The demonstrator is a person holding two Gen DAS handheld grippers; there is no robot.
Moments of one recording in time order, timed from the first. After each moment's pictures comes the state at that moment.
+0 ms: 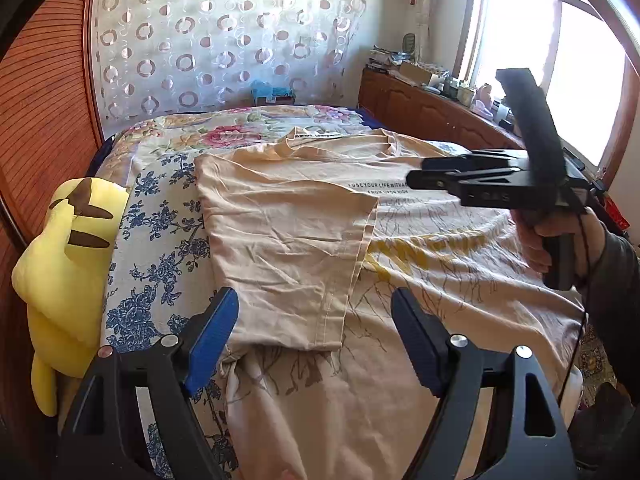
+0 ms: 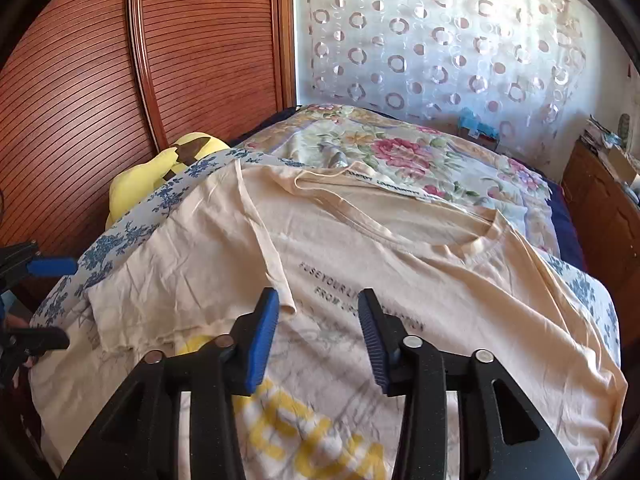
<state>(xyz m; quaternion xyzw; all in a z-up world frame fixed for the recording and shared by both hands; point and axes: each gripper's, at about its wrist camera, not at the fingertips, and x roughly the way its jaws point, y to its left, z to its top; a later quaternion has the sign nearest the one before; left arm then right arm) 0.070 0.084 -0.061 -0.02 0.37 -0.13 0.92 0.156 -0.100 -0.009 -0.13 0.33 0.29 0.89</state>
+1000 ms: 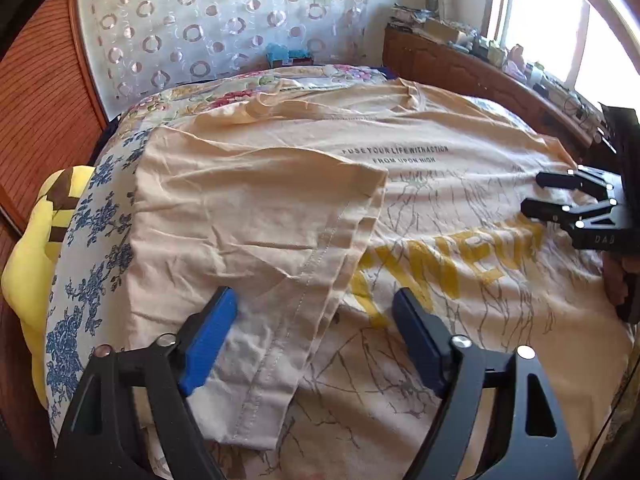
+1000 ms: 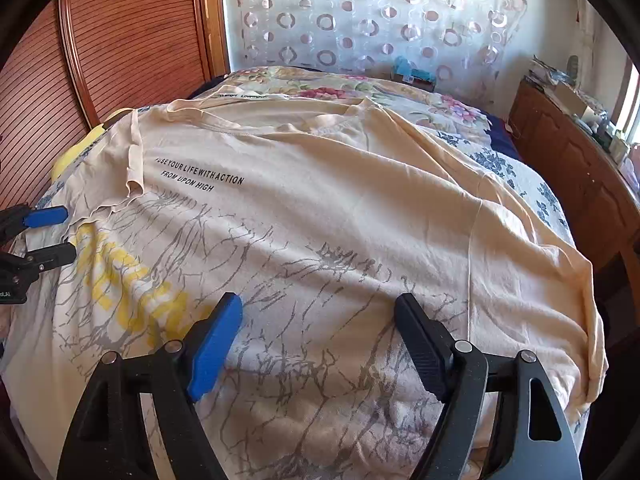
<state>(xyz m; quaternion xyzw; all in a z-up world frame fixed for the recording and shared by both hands) 0.132 0.020 -0.103 0.02 0.44 -0.08 0.90 0.142 -0.200 -0.039 -0.12 0.39 0.19 0.89</state>
